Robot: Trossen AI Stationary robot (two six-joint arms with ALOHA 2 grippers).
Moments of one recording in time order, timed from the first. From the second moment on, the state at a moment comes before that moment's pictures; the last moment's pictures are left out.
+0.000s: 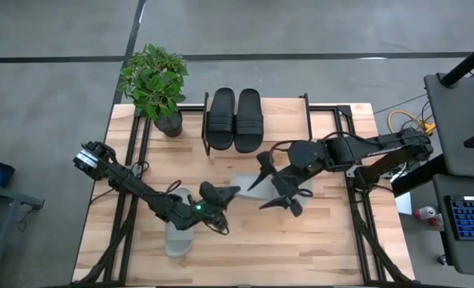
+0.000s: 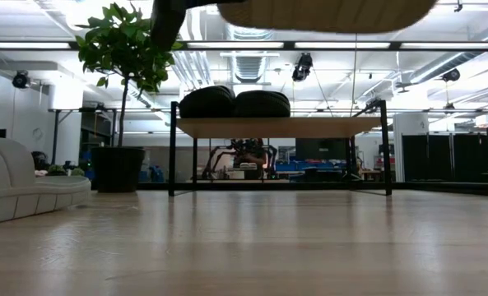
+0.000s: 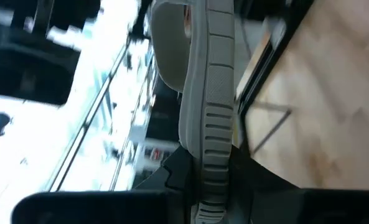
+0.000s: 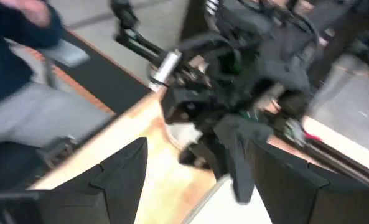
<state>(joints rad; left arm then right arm) -0.52 1.63 0.90 0.80 -1.06 1.37 0.22 1.43 1.47 -0.48 -0.22 -0.37</state>
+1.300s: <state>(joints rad) -0.39 1.64 0.94 0.94 -1.29 1.24 0.26 1.44 1.47 -0.65 0.42 -0.43</state>
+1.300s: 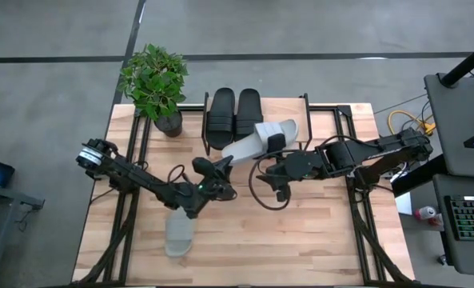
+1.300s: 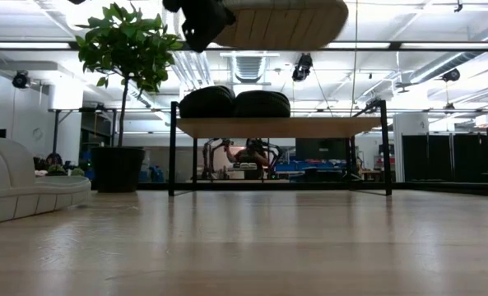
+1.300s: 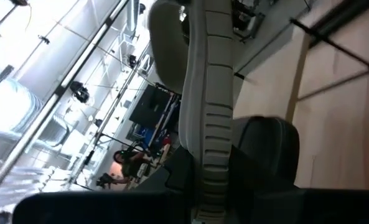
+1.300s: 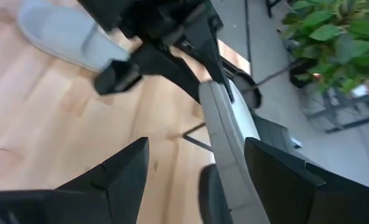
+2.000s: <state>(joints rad) -0.34 1.72 0.97 0.93 -1.32 1.22 0.27 1.44 1.47 -0.53 0.70 -0.43</state>
